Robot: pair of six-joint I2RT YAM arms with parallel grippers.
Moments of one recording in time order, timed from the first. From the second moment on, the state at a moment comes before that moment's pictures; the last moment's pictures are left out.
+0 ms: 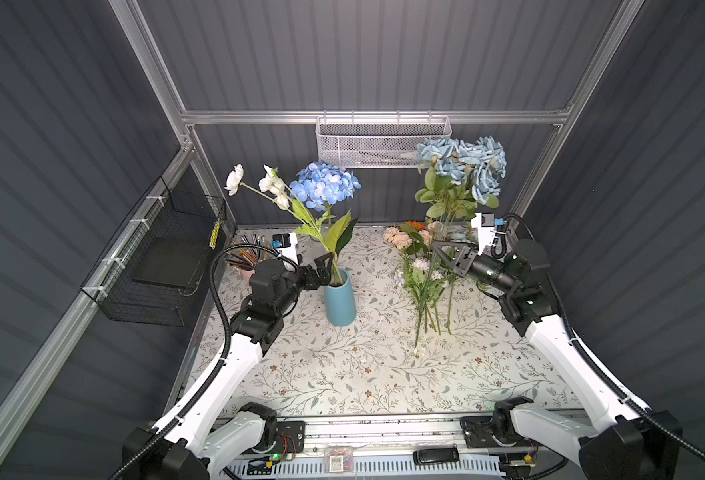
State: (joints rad) left arm -0.37 1.03 0.84 0.01 0.08 -0.37; right arm 0.27 1.13 0.94 0.23 -0.73 0.63
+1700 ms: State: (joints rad) left arm -0.18 0.92 0.79 -0.06 0.40 -0.43; right arm 0.75 1.80 1.42 0.63 -0.65 0.10
